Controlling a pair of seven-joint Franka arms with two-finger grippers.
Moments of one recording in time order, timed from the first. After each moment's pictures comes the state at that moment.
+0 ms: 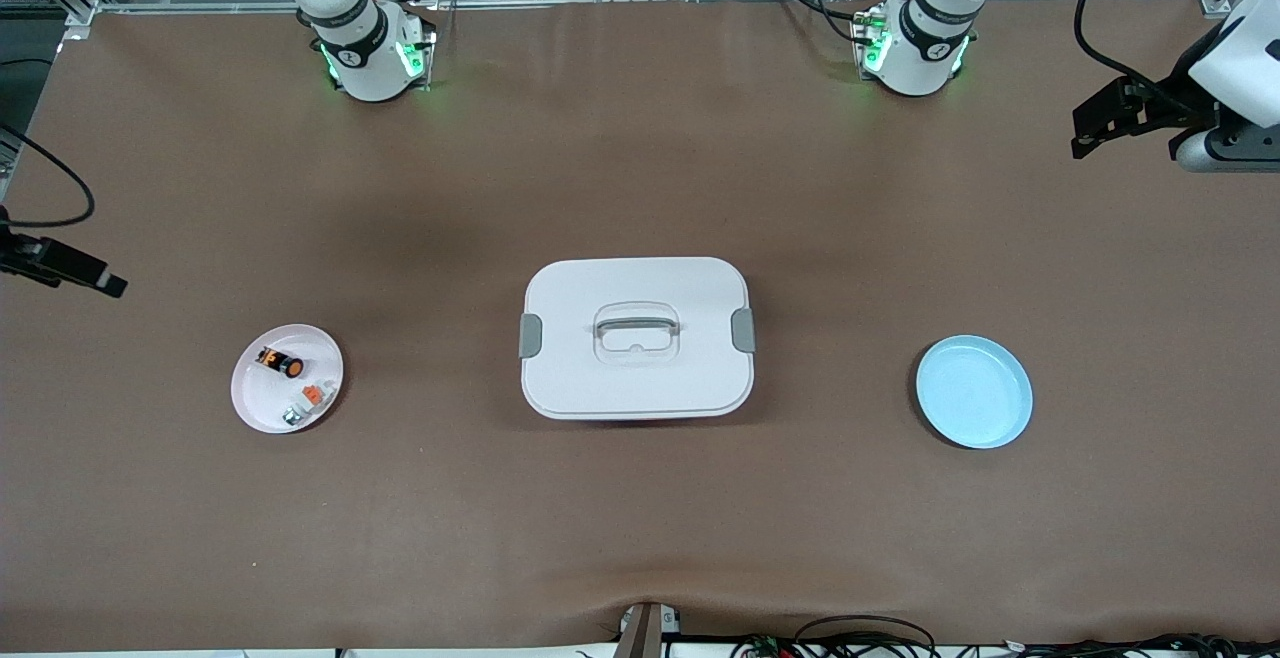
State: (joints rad) left arm 0.01 -0.03 -0.13 -1.50 0.02 1.39 -0.06; right arm -0.28 0.11 0.04 -1.72 0.17 1.86 -0.04
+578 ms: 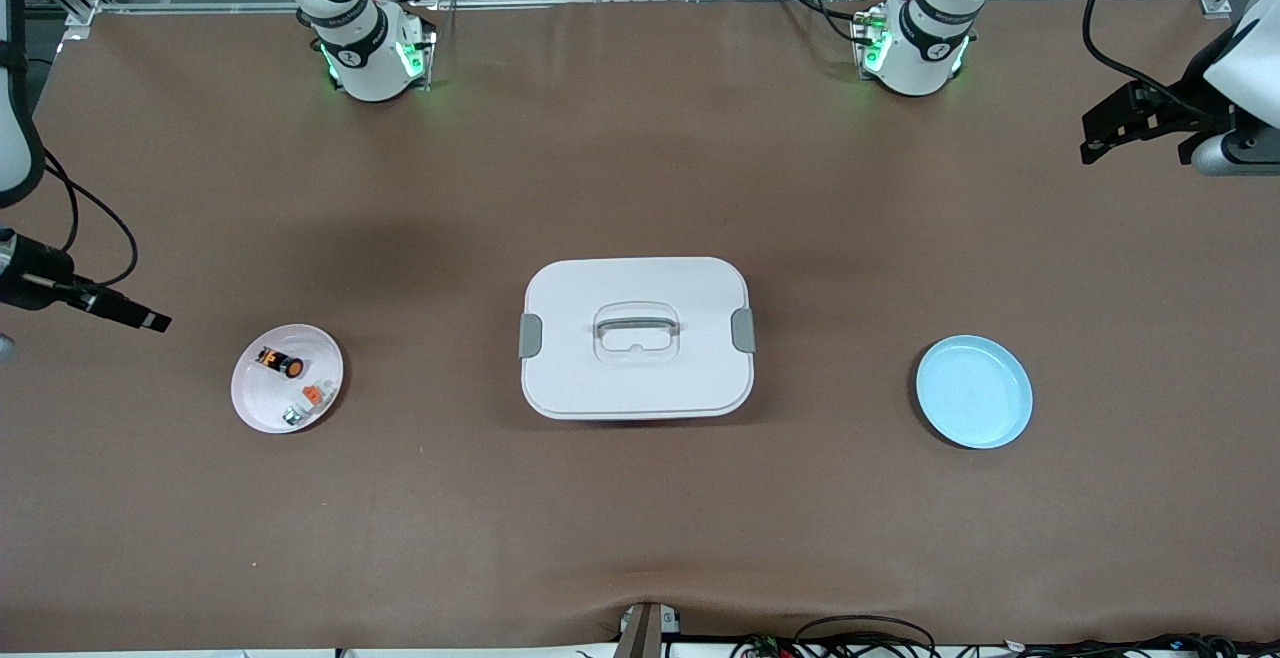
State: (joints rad) left arm 0.03 -0.03 -0.12 -1.50 0.02 1.41 -0.06; right arm -0.35 0.22 0.04 -1.85 0.26 2.05 0.00
